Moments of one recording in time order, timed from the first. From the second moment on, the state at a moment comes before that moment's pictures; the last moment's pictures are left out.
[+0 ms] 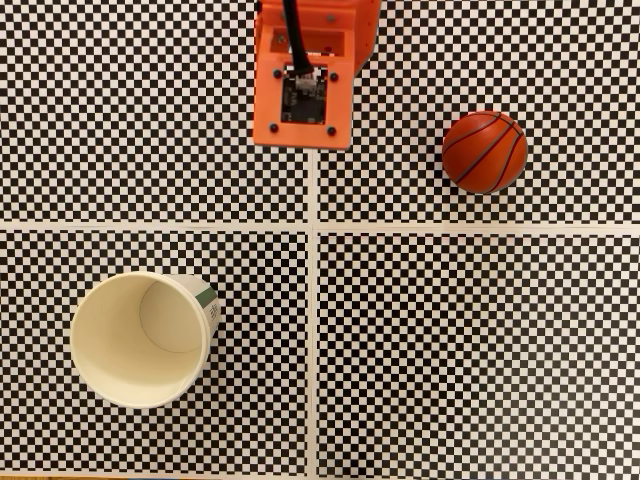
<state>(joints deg) 5.5 160.7 153.0 66.7 -97.1</state>
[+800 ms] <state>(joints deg) -12.6 115.3 94.8 92.8 -89.4</state>
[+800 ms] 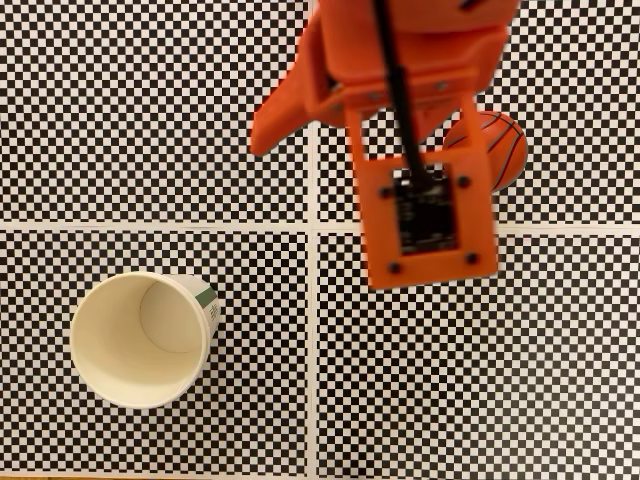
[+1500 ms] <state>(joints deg) -25.7 105.1 83.8 97.9 -87.1</state>
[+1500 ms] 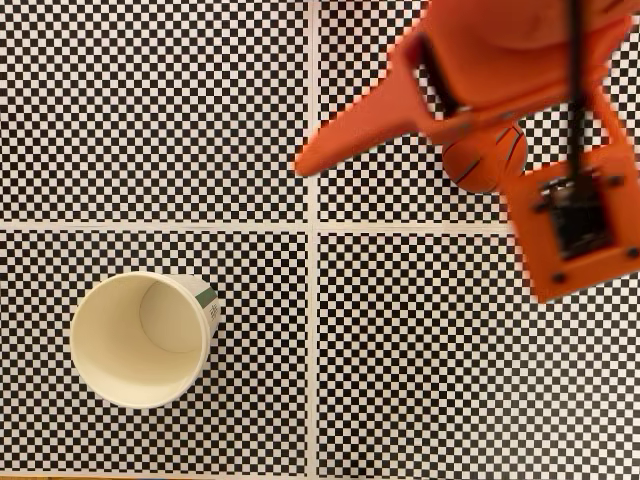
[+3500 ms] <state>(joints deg) -43.2 103.4 105.7 73.8 -70.1</state>
